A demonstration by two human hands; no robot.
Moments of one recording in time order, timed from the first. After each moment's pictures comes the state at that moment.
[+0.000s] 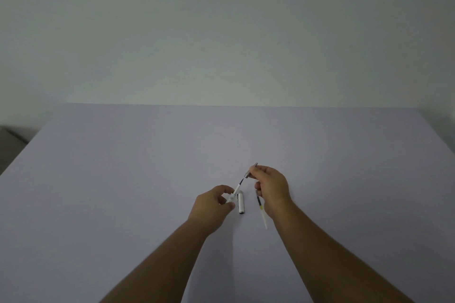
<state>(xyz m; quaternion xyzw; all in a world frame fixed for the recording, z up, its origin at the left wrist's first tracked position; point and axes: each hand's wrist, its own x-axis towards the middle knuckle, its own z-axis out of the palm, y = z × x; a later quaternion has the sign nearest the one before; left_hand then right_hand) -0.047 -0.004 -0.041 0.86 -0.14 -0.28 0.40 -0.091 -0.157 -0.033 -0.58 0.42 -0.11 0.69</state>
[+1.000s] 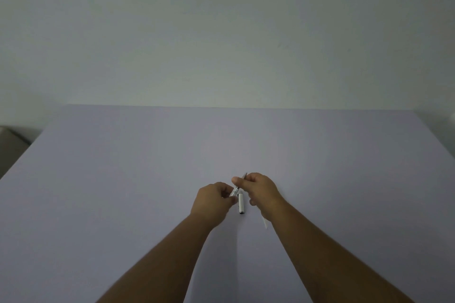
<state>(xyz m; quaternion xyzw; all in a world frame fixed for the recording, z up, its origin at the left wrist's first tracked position) -0.045 -0.011 -0.026 0.88 -0.14 -0.24 0.38 -0.094 -0.147 -0.032 -0.68 0.33 0.03 0.65</state>
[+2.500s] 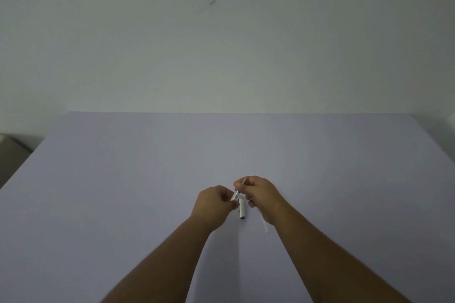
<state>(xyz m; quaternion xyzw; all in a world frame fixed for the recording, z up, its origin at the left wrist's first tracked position) -0.042 -0.012 -0.017 0.87 -0.14 -0.27 0.39 -0.095 -0.149 -0.026 -0.67 0.30 0.05 0.68</state>
